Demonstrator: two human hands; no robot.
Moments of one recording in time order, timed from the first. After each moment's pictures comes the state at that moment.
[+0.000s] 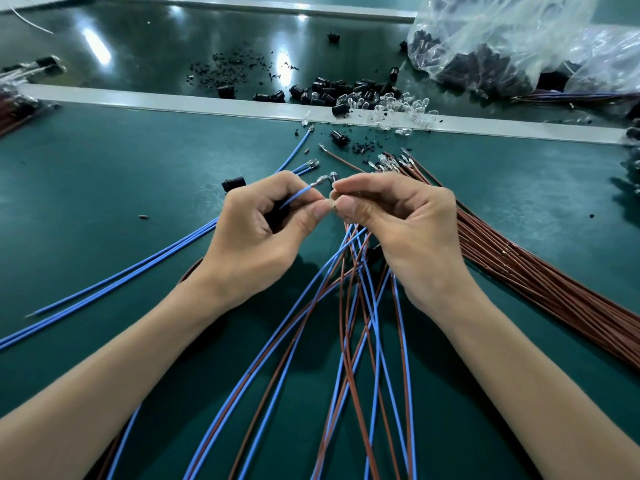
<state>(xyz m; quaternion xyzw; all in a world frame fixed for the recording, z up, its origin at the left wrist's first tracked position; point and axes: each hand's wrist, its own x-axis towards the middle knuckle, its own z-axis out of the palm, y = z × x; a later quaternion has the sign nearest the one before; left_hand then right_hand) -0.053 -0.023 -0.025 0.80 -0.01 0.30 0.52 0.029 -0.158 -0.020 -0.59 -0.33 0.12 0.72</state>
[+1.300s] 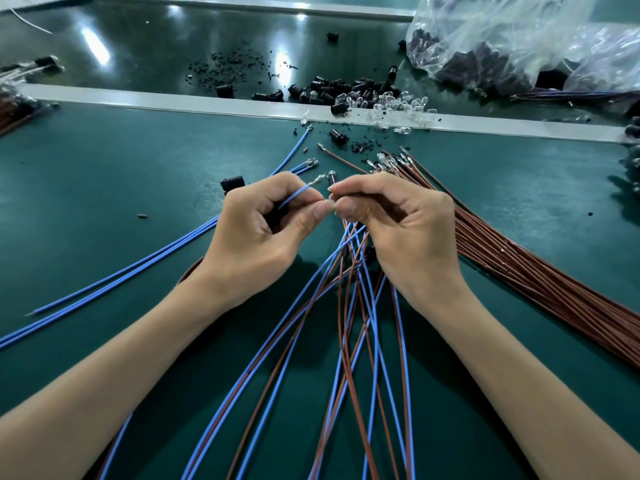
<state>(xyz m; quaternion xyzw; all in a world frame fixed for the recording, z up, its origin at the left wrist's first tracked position) -0.053 -0.025 -0.024 0.81 -0.01 0.30 0.51 0.029 -0.156 -0.026 -0.66 -0.37 0.01 0.65</state>
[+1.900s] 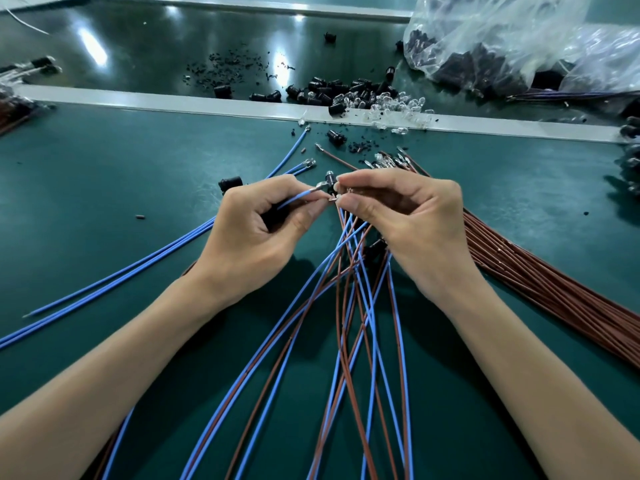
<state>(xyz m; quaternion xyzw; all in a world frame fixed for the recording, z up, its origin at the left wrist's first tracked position) -0.052 -0.019 -0.028 0.82 -0.02 0.30 0.49 0.036 -0.164 -0.018 -0.64 -0.35 0.08 0.68</state>
